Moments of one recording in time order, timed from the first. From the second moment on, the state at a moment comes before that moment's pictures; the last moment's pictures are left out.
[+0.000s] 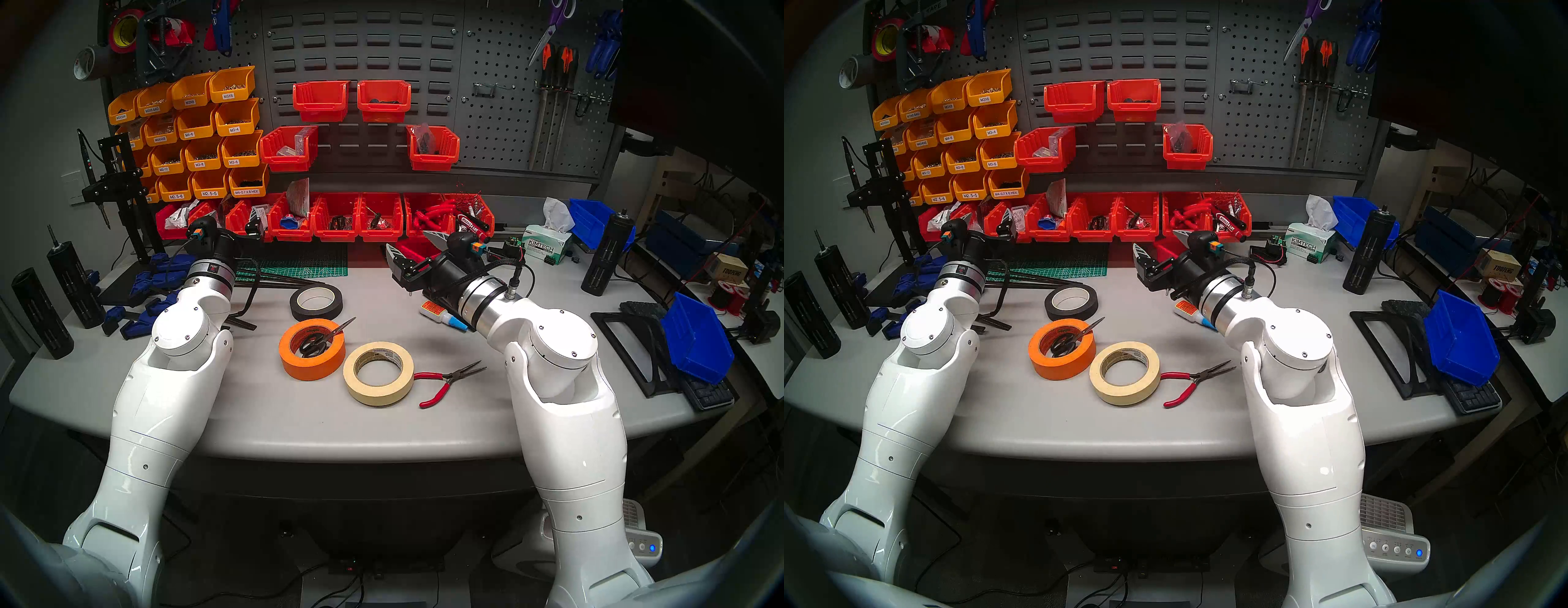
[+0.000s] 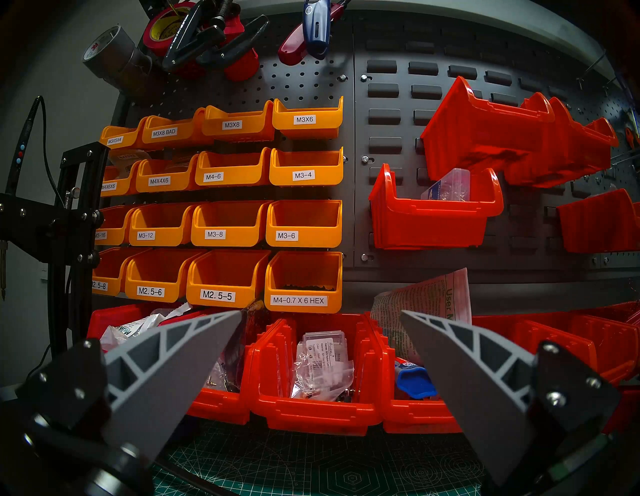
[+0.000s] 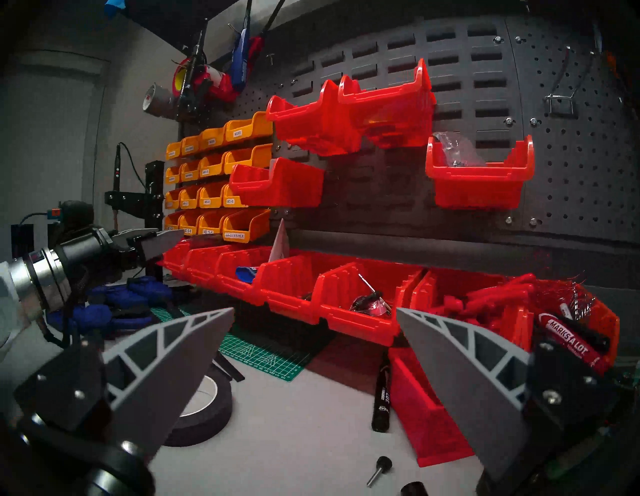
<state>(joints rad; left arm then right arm) 1.38 -1.14 -1.53 -1.67 -0.42 -0.04 0.19 -1.50 -1.52 1.46 -1.98 0.10 0.39 0.51</state>
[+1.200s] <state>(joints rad) 1.38 -1.14 -1.53 -1.67 -0.42 -0.04 0.19 -1.46 -1.61 1.50 -1.92 0.36 0.96 0.55</state>
